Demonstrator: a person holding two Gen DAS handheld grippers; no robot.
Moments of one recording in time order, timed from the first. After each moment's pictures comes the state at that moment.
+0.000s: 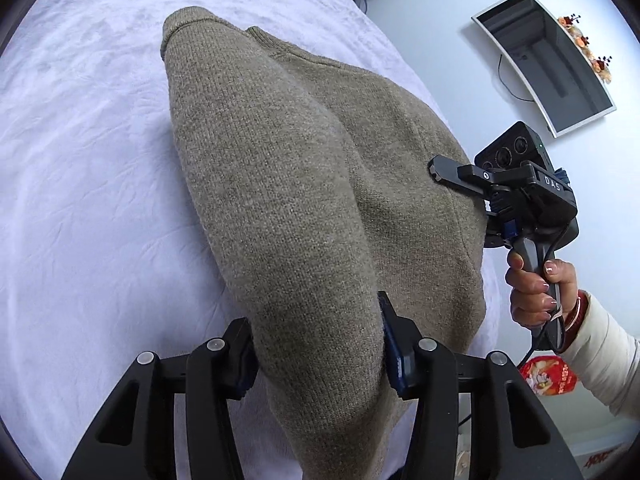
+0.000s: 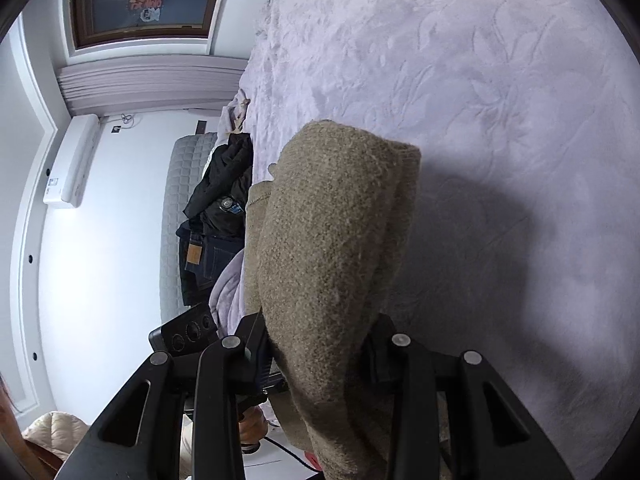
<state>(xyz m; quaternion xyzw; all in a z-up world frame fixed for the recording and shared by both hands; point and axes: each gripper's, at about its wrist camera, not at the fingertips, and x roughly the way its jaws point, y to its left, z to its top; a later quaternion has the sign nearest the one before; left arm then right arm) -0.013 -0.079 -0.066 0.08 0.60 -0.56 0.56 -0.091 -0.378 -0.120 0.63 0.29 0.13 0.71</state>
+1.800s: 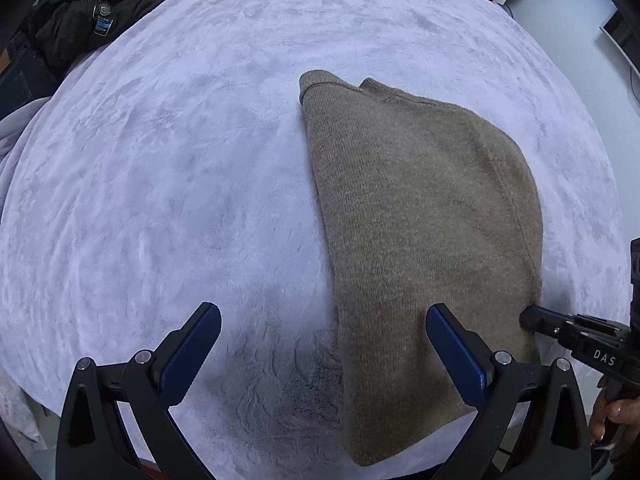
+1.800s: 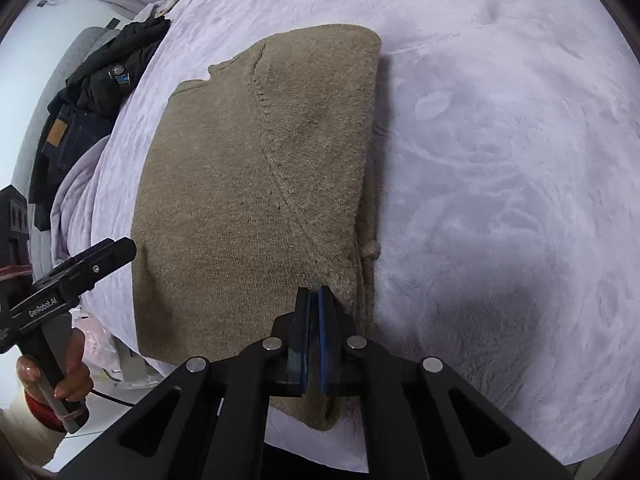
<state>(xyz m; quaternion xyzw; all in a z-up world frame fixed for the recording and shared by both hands) -0.014 0.093 -0.051 0.19 0.60 -0.31 0.71 -0.107 -0.169 -0.121 0.42 0.50 -0.03 0.76</state>
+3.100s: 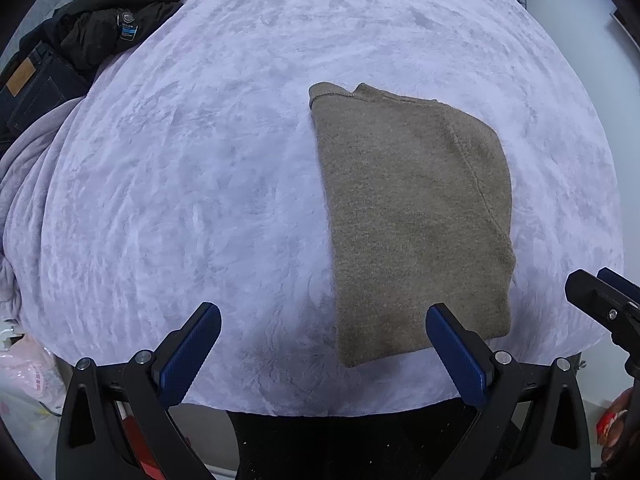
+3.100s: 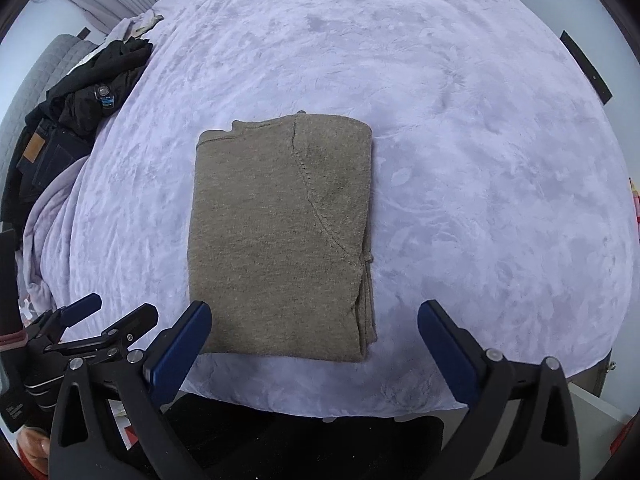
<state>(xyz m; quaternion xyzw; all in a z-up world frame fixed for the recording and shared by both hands) -0.039 0.102 0.027 0.23 0.62 -0.26 0.70 -0.110 -0.153 0.013 0.37 0.52 -0.15 0.76</state>
